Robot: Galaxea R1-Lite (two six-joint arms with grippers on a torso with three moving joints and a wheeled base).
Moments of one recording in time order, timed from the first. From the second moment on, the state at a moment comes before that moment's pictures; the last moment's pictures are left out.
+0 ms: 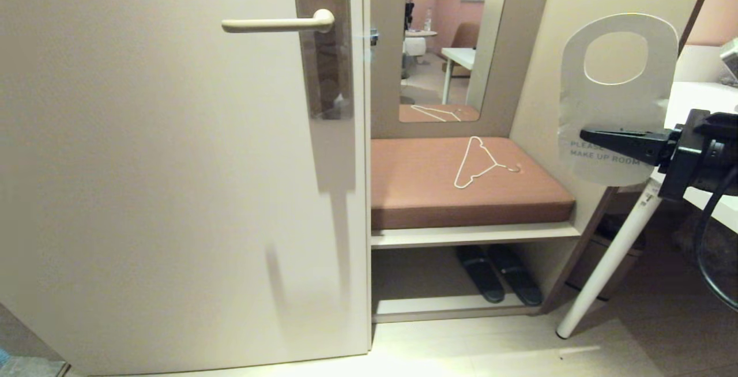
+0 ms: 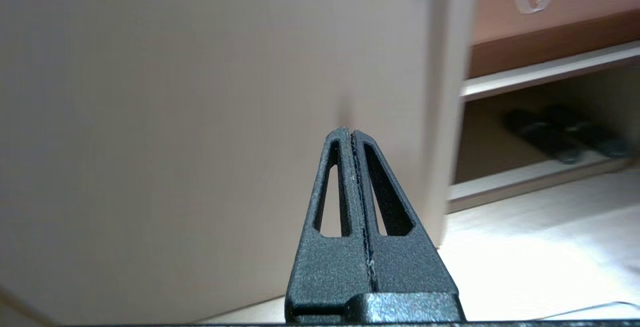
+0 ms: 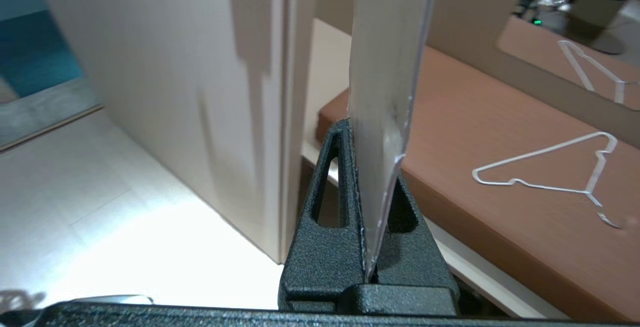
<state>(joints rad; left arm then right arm) 0.00 0.05 -0.08 0.00 -0.13 0.12 0.05 1.36 -0.88 -0.32 0.65 -0.18</state>
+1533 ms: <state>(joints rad) -0.28 1.23 -0.76 -0.51 -0.59 -0.21 0.39 1.61 -1.10 -0.35 0.76 -0.16</state>
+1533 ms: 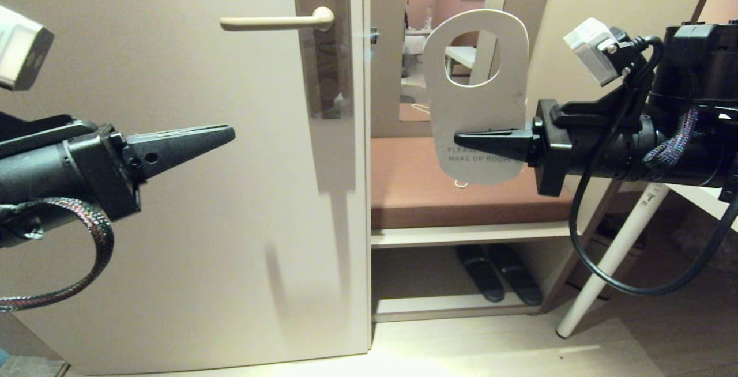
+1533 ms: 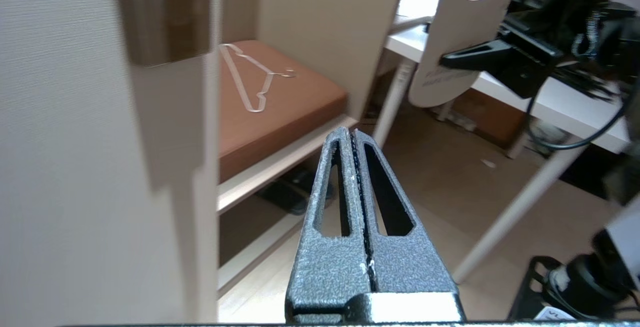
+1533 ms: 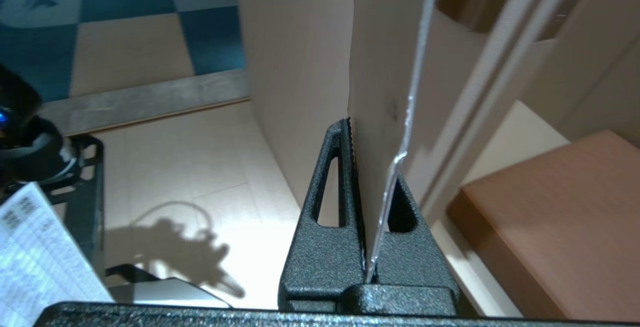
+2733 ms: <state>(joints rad) -0.39 1.46 -0.87 -0.68 -0.77 -0.27 0.49 1.65 -1.16 -0.36 0.97 -0.10</state>
